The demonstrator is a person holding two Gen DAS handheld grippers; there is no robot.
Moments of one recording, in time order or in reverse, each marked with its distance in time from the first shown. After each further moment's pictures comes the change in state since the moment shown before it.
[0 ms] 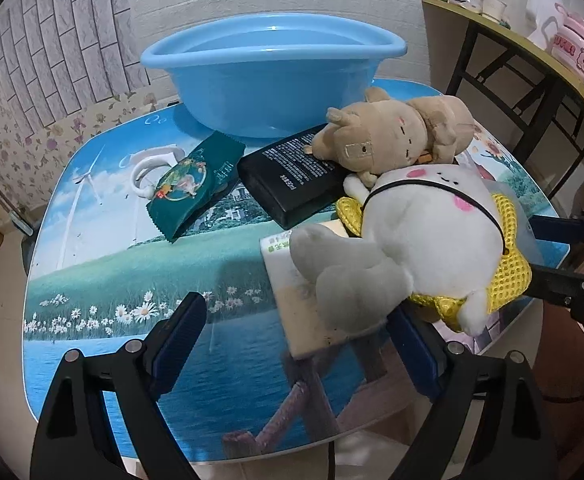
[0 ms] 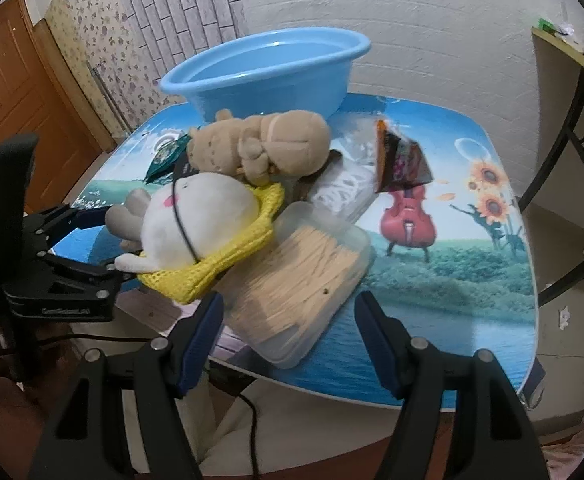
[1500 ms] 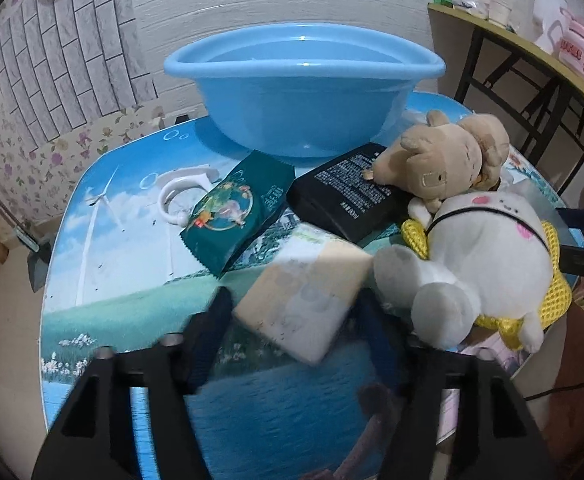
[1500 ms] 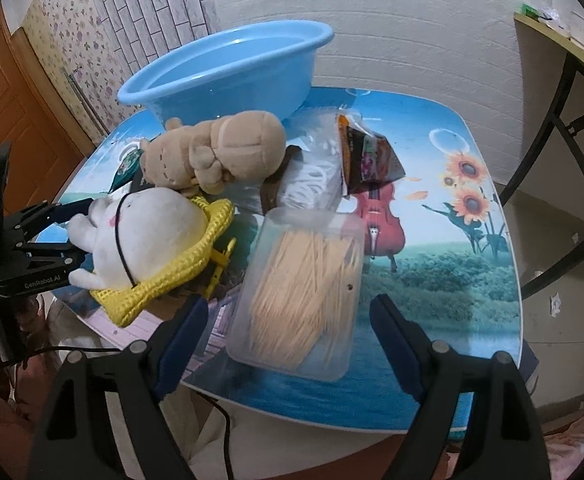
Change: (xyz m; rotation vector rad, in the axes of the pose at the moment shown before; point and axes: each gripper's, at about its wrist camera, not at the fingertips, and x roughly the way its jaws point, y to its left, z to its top) left arm 0.011 0.036 0.014 0.025 -0.040 0.017; right arm 0.009 -0.028 0.010 0.060 0.013 -0.063
